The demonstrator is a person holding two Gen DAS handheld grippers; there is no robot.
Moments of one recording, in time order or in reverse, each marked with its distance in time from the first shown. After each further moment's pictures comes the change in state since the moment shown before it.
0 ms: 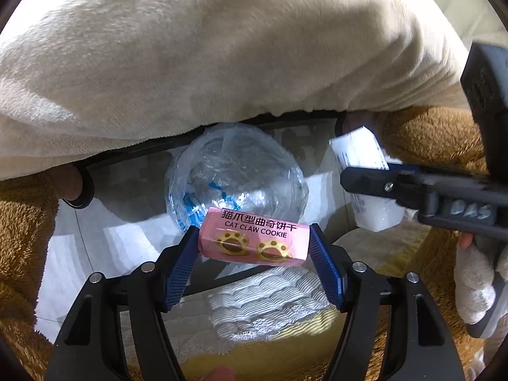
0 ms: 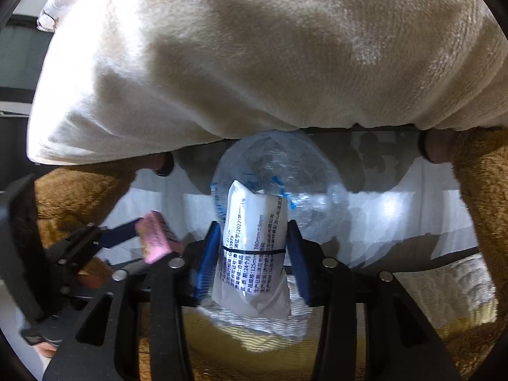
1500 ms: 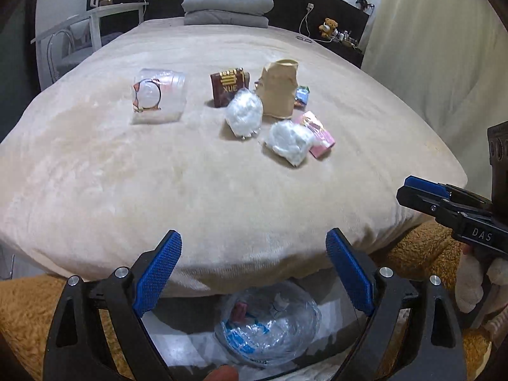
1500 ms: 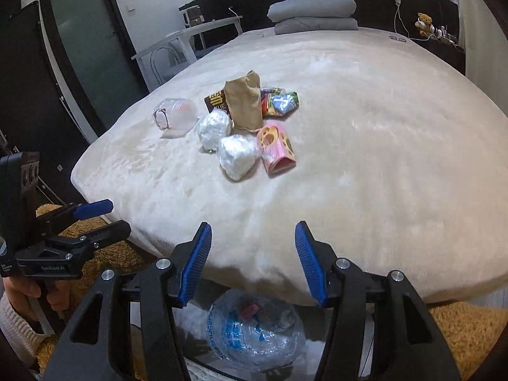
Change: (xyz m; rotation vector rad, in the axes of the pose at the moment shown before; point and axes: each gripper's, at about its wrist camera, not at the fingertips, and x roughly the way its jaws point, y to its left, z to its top) left arm -0.173 0.029 0.017 -0.004 -0.664 0.107; right arm -0.162 0.066 0.010 -0.416 -0.639 -0.052
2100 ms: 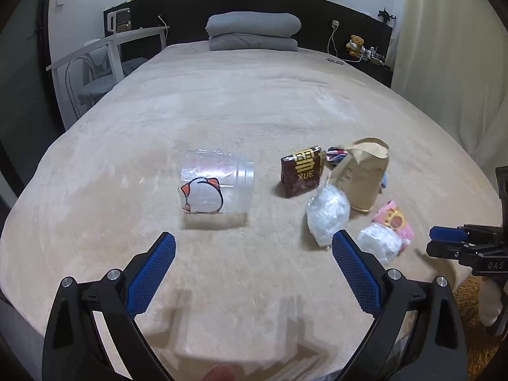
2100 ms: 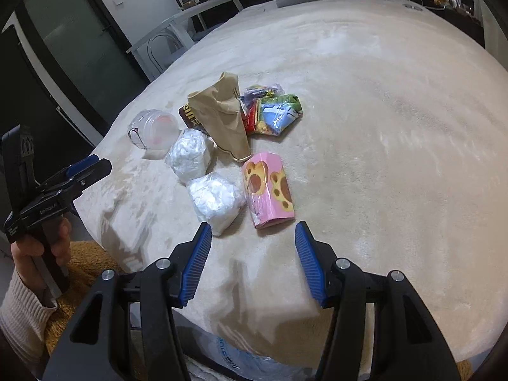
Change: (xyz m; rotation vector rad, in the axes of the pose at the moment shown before) left arm 0.039 0.067 0.107 0.013 -0.078 0.149; right arm 0.083 -0.041 0.070 0.090 0.153 0.118
